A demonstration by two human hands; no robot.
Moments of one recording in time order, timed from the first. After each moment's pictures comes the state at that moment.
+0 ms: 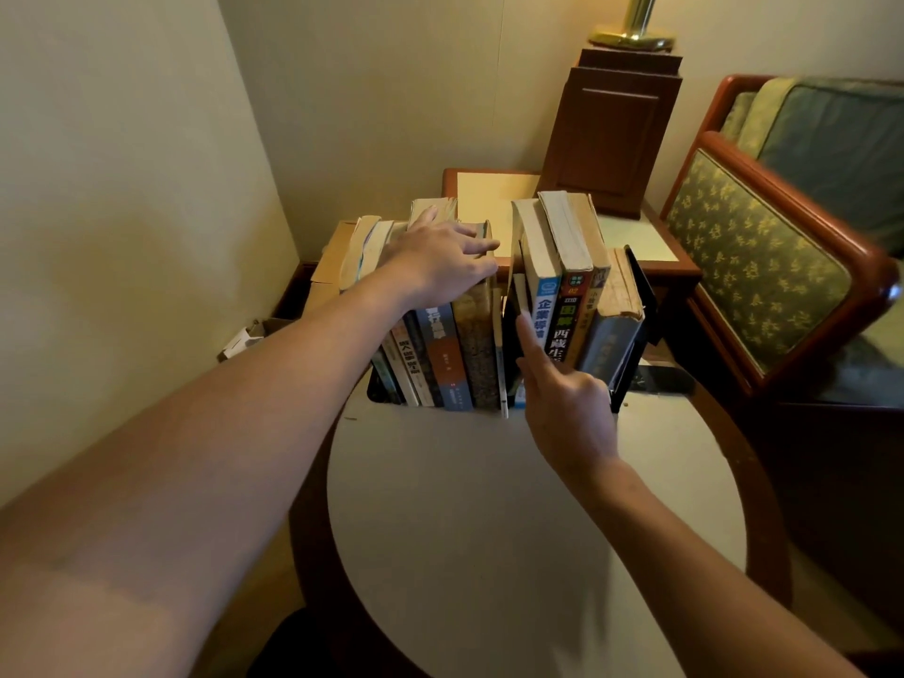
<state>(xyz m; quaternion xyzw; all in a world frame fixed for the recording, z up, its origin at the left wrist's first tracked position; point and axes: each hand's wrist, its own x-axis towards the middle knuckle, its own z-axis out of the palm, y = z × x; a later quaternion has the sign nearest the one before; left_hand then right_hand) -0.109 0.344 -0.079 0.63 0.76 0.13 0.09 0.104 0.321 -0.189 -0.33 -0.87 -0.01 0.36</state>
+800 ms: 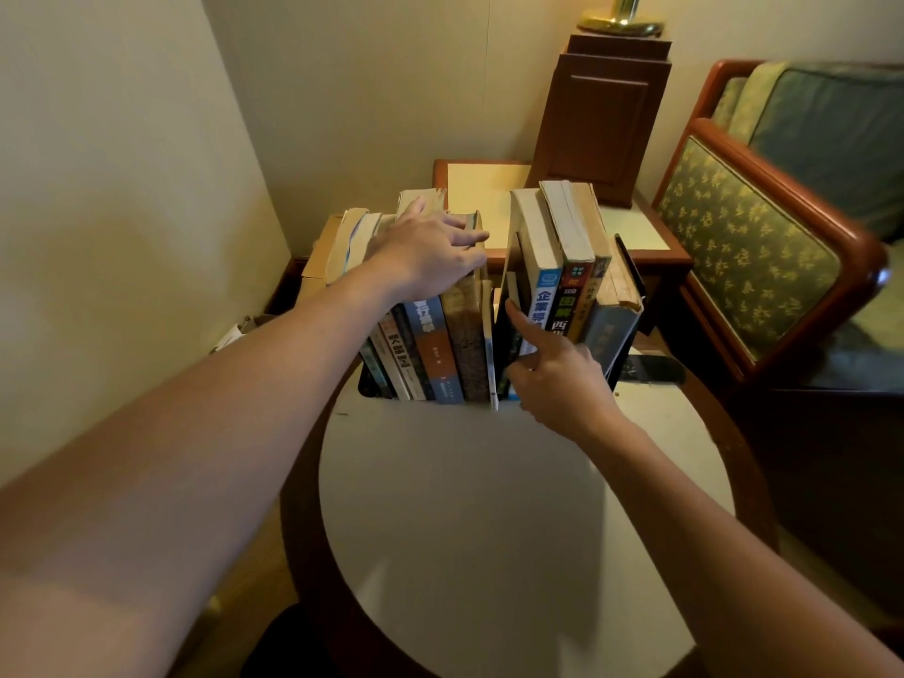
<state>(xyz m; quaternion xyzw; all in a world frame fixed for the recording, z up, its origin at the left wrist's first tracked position) -0.109 0.346 -0.081 0.63 0.76 0.14 0.10 0.097 0.337 -0.160 -0.49 -0.81 0.27 0.18</state>
